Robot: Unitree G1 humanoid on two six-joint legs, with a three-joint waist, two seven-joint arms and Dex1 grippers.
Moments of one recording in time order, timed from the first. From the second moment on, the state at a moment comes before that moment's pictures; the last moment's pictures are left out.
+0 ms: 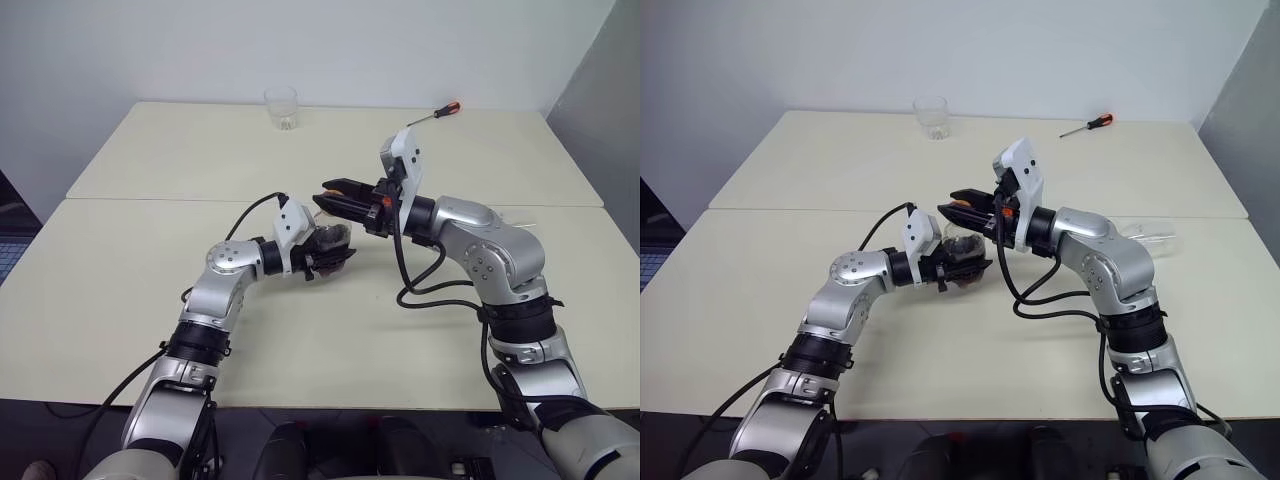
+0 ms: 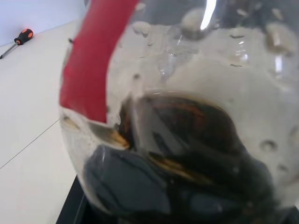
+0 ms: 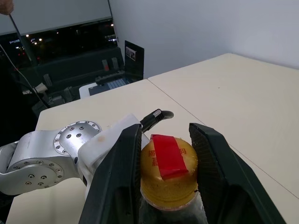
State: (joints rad) left arm -0.61 0.37 -0.12 0.31 -0.23 0.12 -1.02; right arm -0.79 -0.27 0.11 -0.09 0.53 0.74 0.70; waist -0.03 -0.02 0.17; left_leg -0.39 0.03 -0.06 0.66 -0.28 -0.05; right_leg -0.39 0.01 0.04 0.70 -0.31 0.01
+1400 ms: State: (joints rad) left arm -0.33 0.44 -0.10 -0.27 -0.45 0.42 -0.95; right arm -0.90 -0.41 0.13 -0.14 0.63 0.84 1.12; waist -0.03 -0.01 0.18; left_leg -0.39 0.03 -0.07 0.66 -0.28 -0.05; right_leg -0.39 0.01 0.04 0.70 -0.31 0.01
